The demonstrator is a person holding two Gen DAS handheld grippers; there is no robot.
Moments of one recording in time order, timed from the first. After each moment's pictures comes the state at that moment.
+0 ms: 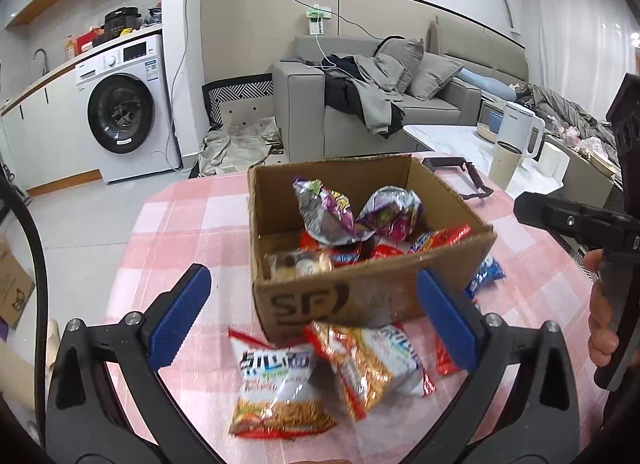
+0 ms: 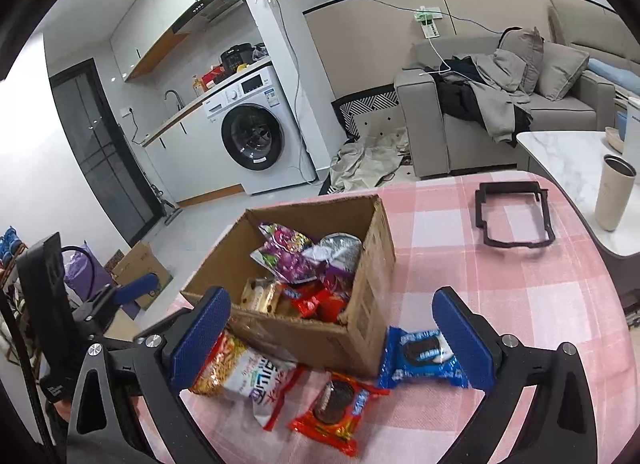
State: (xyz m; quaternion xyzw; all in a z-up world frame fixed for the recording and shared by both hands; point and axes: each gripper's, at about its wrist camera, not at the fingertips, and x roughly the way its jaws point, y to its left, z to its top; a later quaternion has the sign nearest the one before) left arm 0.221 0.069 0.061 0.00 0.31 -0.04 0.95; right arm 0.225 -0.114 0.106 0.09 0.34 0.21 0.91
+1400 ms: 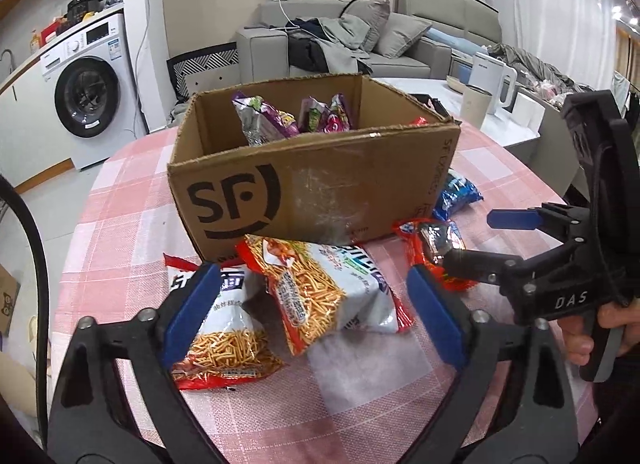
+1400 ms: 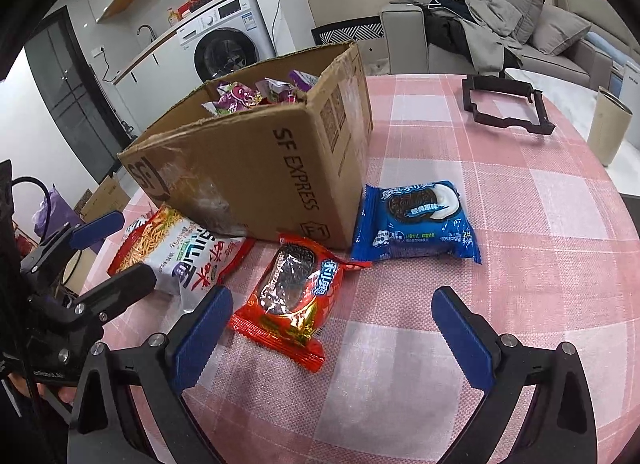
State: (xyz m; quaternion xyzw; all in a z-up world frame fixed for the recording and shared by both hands) left arm 0.195 0.032 -0.002 0.02 0.37 -0.10 0.92; right arm 0.203 -0.102 0.005 0.03 0.46 0.19 0.87
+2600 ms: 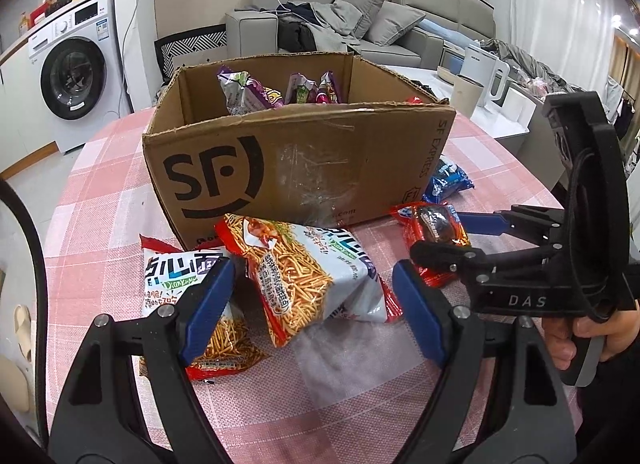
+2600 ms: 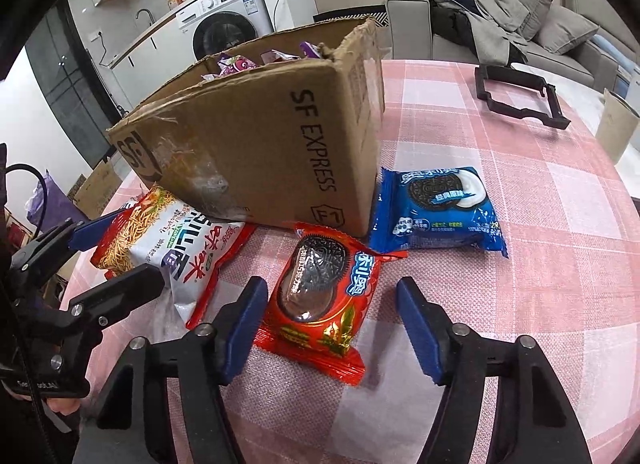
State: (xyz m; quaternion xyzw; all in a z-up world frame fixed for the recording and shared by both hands) left arm 0.197 0.034 -0.018 0.00 0.39 -0.12 0.91; right arm 0.211 -0.088 -0.010 0.02 0.47 0.18 0.86
